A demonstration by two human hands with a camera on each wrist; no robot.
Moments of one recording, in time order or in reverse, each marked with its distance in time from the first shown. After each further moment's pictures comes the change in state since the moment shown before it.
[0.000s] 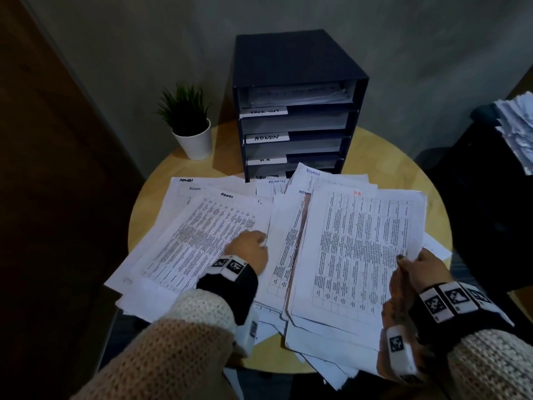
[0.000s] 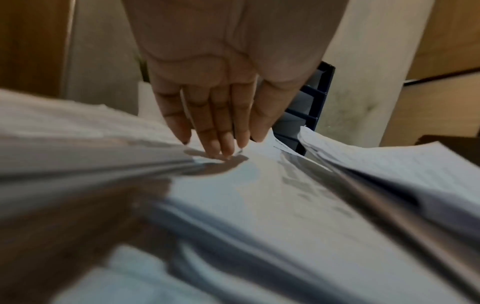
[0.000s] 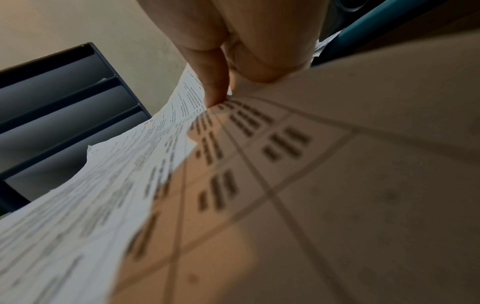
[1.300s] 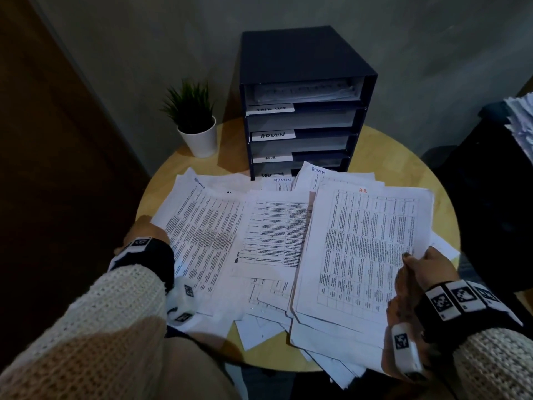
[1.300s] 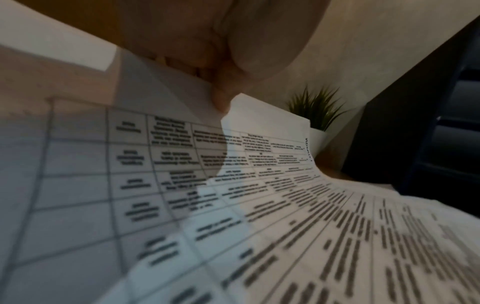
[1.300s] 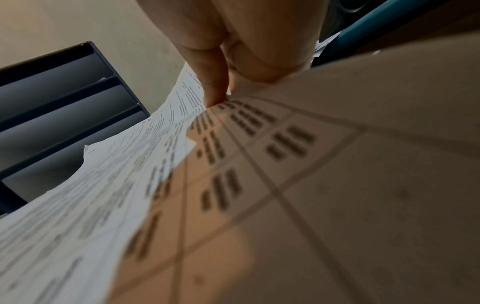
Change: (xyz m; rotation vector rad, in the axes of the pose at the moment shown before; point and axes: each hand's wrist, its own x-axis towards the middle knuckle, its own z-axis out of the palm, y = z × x) left_hand 0.043 -0.124 -0.095 0.369 -0.098 -1.036; right_hand -0.001 -0.005 0.002 0.001 0.029 0.012
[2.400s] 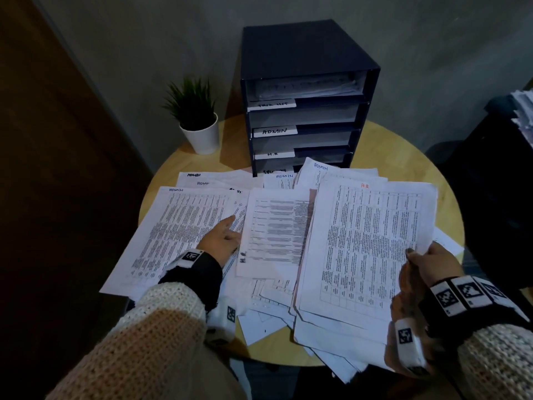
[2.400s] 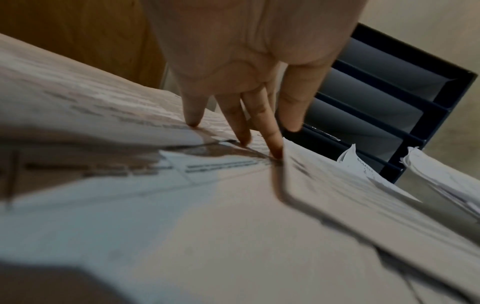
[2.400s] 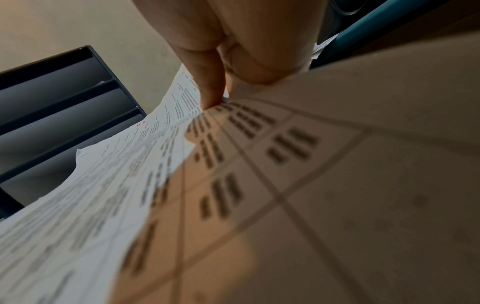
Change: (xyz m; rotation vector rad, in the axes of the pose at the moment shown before) left_hand -0.075 0.022 0.055 -0.857 -0.248 0.978; right_hand 0.004 0.005 0.002 0.077 -0.005 0.000
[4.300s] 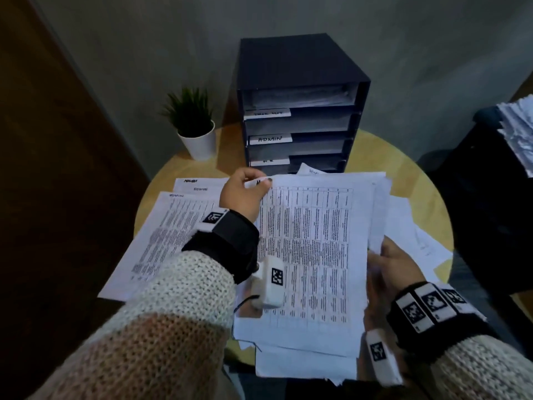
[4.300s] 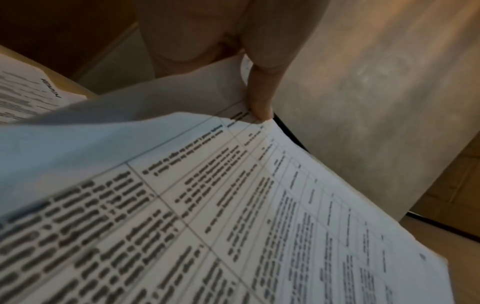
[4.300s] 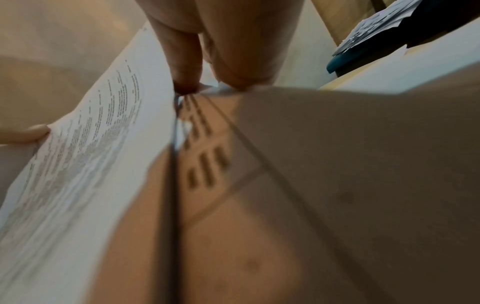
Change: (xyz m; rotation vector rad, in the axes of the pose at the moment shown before) left_hand -0.024 0.124 0.034 -0.336 0.374 0.280; right_hand -0.052 -0.033 0.027 0.718 -0.402 -0.126
